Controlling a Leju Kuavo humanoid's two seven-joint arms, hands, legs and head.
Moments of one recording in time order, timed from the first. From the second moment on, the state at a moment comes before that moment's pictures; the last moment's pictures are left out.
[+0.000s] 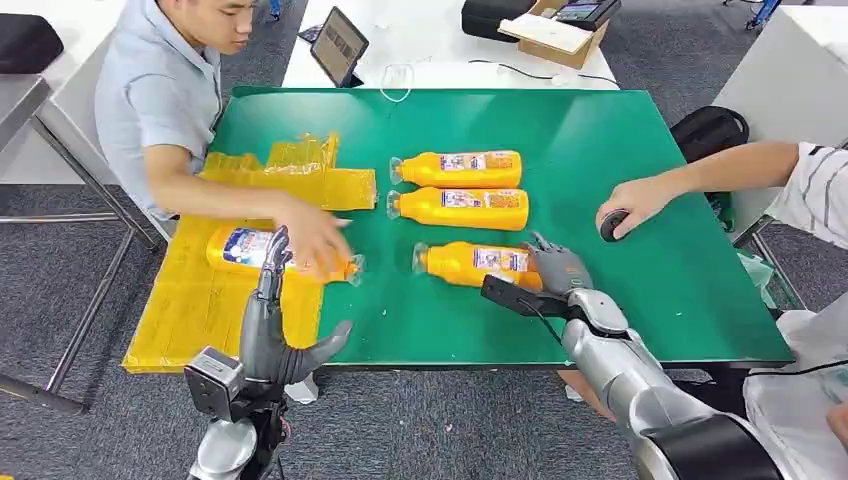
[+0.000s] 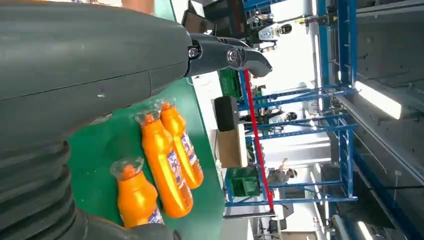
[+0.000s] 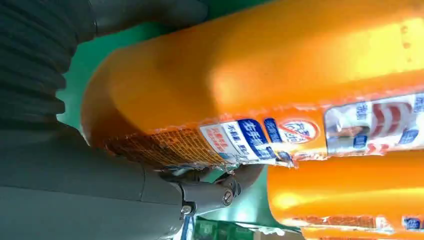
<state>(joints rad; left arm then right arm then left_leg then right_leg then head) -0.03 -0.13 -0.37 -1.53 -0.18 0.20 -0.61 -0.69 -0.06 0.20 -0.38 0.97 -0.22 -0.27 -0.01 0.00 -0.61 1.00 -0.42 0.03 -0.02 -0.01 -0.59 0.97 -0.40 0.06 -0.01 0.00</state>
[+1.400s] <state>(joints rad) 0.09 -0.17 -0.27 -1.48 -0.04 0.17 -0.45 -0.38 0.07 0.04 -0.77 0.37 -0.09 -0.59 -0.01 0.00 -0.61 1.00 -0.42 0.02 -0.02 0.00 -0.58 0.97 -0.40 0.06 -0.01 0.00</state>
